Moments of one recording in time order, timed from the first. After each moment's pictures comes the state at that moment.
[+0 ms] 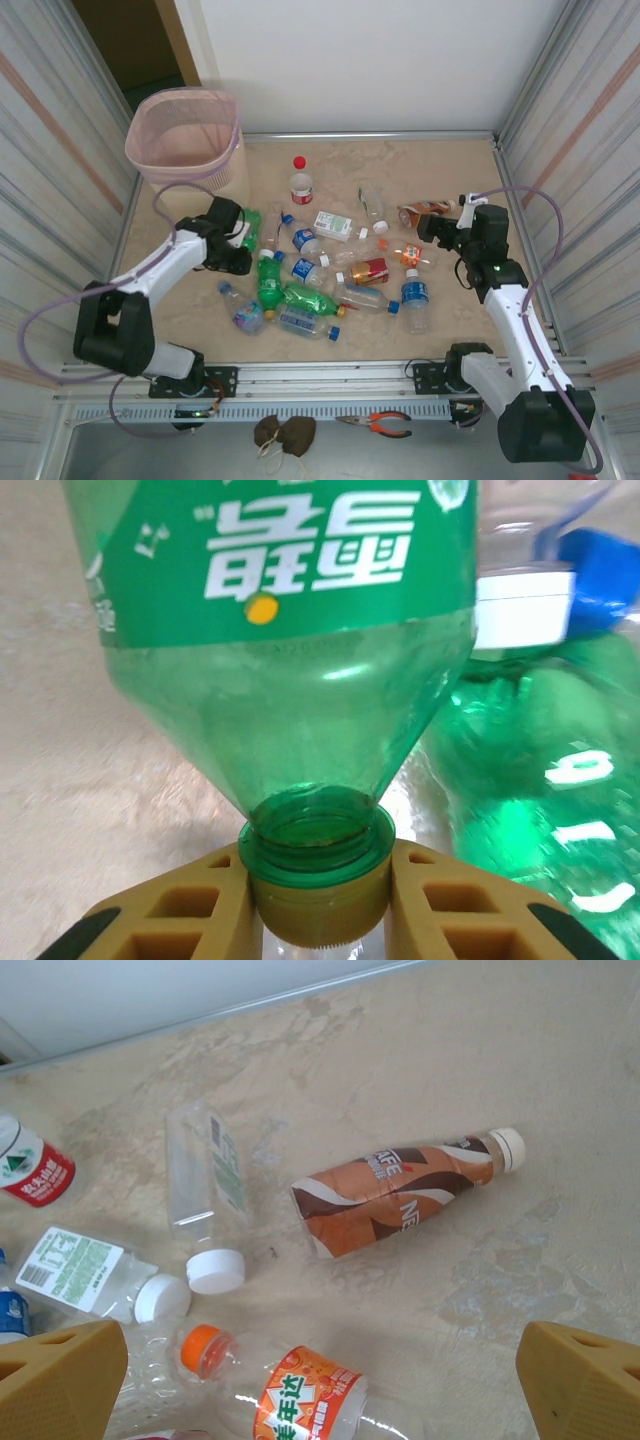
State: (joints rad) left arm -0.32 1.38 0.93 -0.84 0.03 -0.09; right arm 0.02 0.90 0.68 -0.33 -0.13 0.23
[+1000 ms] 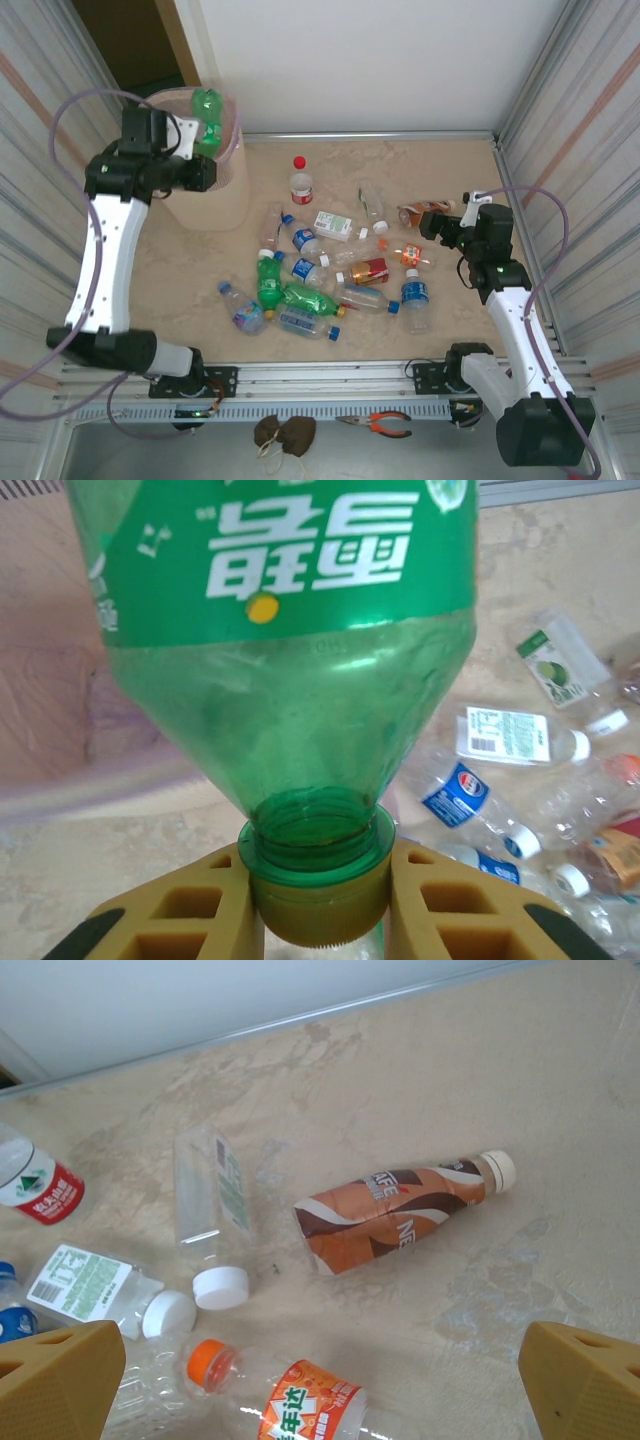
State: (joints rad) left arm -0.10 1.45 1.84 -1.20 0.17 0.04; right arm 0.01 0.87 0.70 -0.33 -0.13 0.23
